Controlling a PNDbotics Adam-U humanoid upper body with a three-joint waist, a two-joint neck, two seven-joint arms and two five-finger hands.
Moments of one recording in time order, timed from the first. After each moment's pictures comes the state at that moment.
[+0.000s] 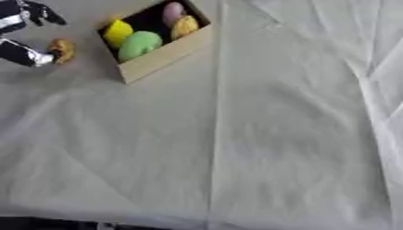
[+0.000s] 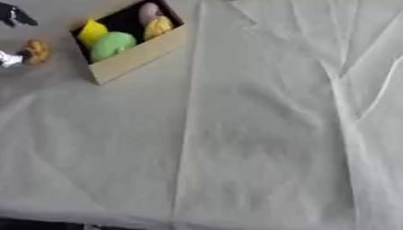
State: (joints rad) left arm -1.01 0.63 0.02 -0.69 -0.83 -0.65 -0.42; right arm 0.04 -0.78 -0.20 -1.99 -0.34 -0.49 -0.06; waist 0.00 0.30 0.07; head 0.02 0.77
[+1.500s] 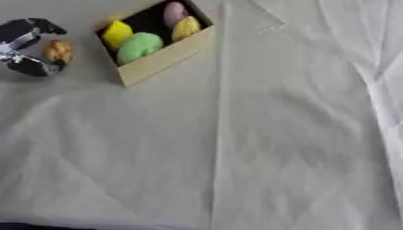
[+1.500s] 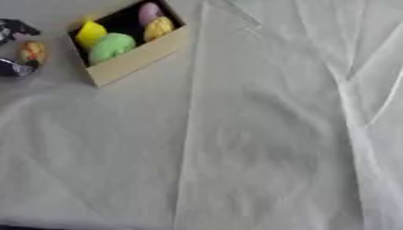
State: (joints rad) left arm -1.03 0.61 0.07 -0.58 -1.10 -0.46 -0.16; right arm 0.02 -0.72 -0.18 -1.99 -0.27 -0.46 -0.04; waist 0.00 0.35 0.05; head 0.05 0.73
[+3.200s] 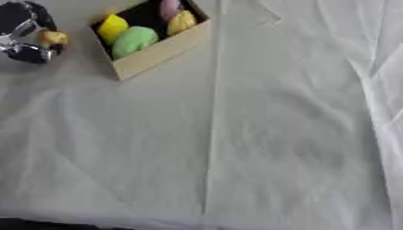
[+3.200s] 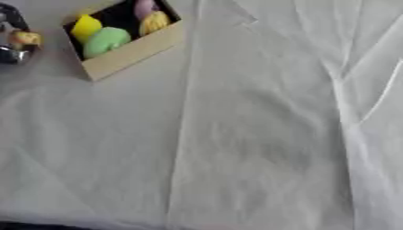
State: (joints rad) left arm -1.03 0.61 0.03 -0.72 -1.15 -0.51 0.01; right arm 0.05 -0.72 -0.17 -1.99 -0.30 -0.47 -0.02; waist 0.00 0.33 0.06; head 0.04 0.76
